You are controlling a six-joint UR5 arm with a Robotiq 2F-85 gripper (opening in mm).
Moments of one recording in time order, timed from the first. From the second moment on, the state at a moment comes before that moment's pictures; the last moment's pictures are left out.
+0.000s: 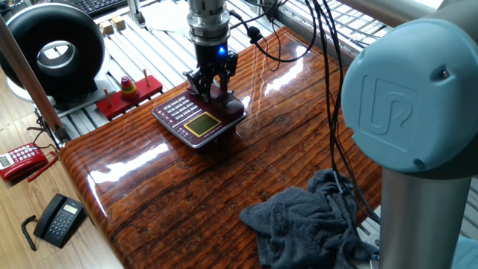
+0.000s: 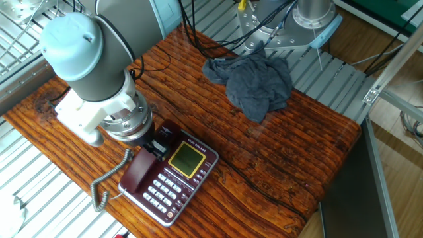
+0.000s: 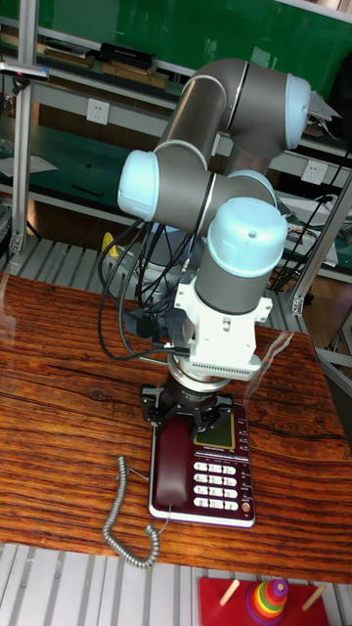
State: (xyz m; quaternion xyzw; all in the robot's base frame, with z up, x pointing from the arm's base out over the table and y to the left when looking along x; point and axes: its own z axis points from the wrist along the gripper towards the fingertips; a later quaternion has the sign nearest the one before) arm 0.622 0.043 0.068 0.01 -1.00 -0.02 0.05
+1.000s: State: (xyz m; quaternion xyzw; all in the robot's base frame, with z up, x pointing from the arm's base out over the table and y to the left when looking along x) arm 0.635 0.042 0.071 0.00 -1.00 -0.02 0.05
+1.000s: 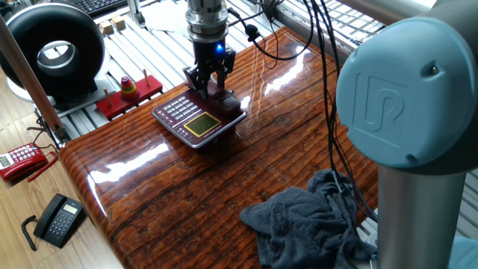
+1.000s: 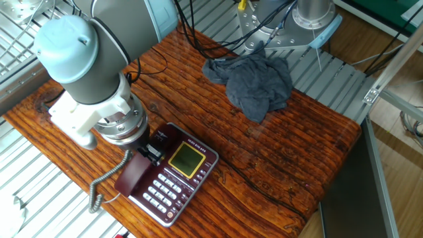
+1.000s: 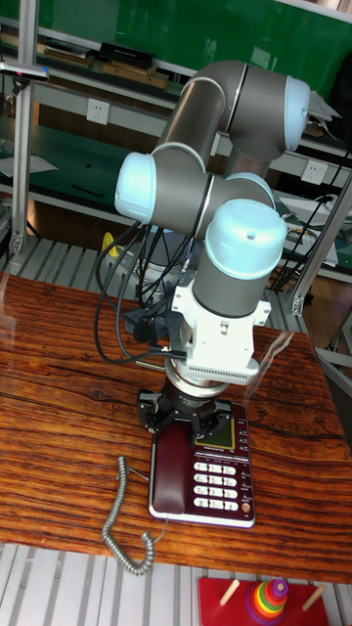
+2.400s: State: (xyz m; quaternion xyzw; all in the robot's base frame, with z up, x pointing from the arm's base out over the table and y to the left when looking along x) arm 0.635 0.045 0.064 0.00 -1.00 -0.02 0.04
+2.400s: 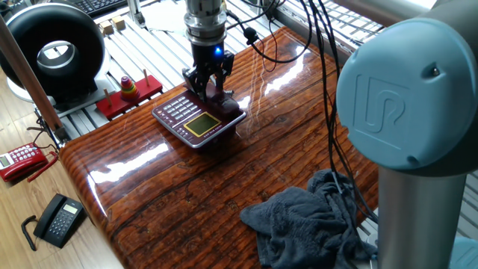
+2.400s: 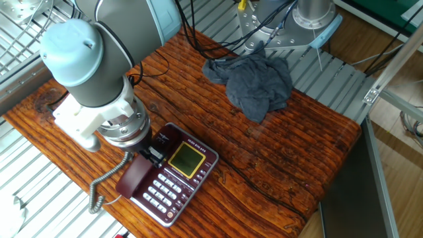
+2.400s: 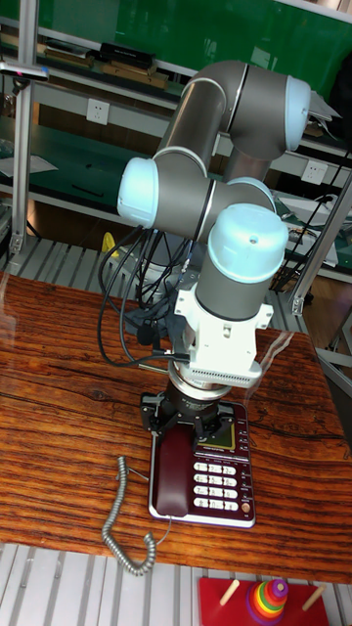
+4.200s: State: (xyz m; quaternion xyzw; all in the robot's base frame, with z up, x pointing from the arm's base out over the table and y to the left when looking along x) arm 0.623 0.040 0.067 0.00 -1.00 -0.01 0.05
